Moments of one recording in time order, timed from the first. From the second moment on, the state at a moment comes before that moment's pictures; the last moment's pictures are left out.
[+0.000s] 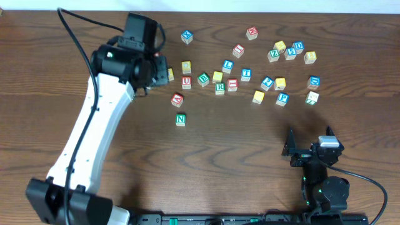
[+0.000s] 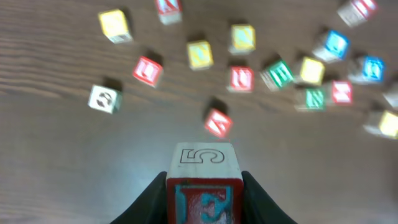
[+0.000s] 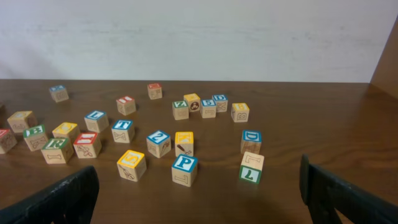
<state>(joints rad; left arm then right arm) -0.28 1.63 1.65 -1.13 -0.03 -0.34 0.05 0.01 0.01 -0.07 0.06 0.01</state>
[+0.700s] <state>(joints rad) -0.60 1.62 1.31 -0.89 -0.01 -0.43 0.05 0.01 0.01 -0.07 0.06 0.01</state>
